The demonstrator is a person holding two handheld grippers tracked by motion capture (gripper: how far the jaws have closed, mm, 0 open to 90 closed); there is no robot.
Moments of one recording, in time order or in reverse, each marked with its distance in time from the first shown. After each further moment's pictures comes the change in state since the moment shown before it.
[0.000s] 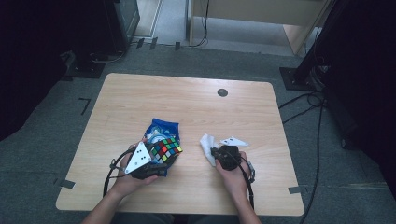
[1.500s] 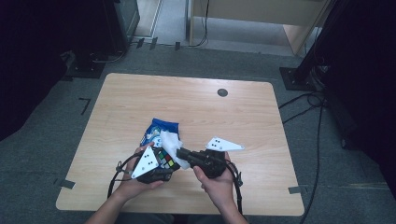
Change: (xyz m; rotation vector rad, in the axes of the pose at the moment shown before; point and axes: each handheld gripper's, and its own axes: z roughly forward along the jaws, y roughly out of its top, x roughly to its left) left arm -0.014 0.005 0.004 -0.005 -0.038 0.022; right arm 0.095 0.040 -0.067 -0.266 0.546 -0.039
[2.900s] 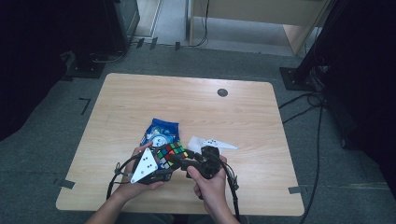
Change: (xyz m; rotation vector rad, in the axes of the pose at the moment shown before) left arm -0.009 0.004 -0.002 -0.040 0.034 0.063; right arm -0.007 -0.014 0.019 0.065 -0.071 0.322
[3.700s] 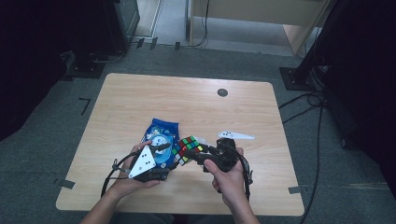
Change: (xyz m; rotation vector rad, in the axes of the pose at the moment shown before) left arm 0.013 -0.006 -0.002 0.057 -0.056 0.013; right arm -0.006 0.033 -0.041 0.055 -0.016 -0.078
